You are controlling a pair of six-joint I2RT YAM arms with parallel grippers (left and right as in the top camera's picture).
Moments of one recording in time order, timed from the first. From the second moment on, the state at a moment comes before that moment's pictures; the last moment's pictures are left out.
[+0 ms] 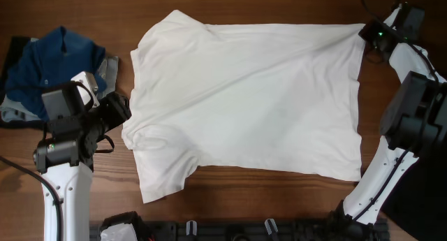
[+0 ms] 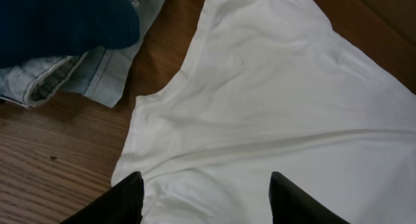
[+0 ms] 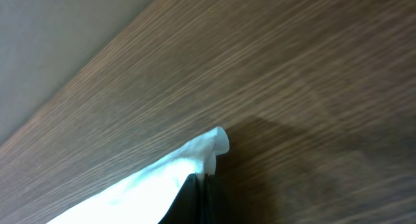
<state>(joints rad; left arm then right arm) 0.23 1.08 0.87 -0.69 0.23 -0.33 -0.35 2.32 1.70 -0.16 -0.26 0.38</state>
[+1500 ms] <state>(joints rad) 0.22 1.77 0.89 -1.04 0.15 -0.31 -0.25 1.62 1.58 -1.06 -0.52 0.26</state>
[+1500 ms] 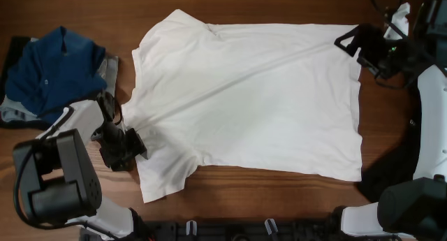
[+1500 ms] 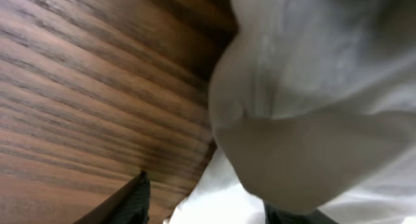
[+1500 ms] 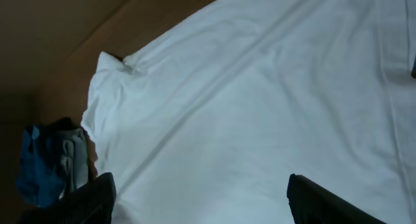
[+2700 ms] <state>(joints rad) 0.22 1.36 0.98 -1.11 0.39 -0.22 -0.48 1.62 1.05 -1.07 -0.30 0.39</state>
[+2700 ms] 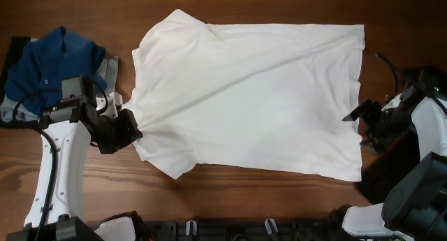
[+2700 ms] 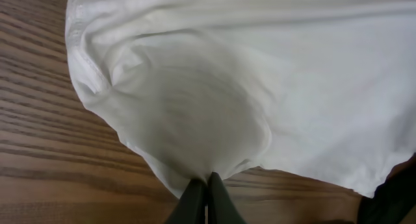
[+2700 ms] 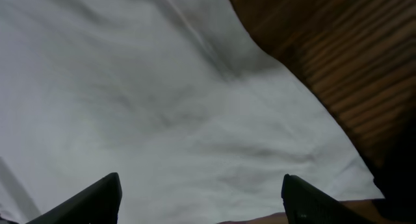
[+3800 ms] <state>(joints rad) 0.22 1.36 0.98 -1.10 0.38 -0.22 -0.58 1.61 0.75 -0.95 -0.13 0.47</state>
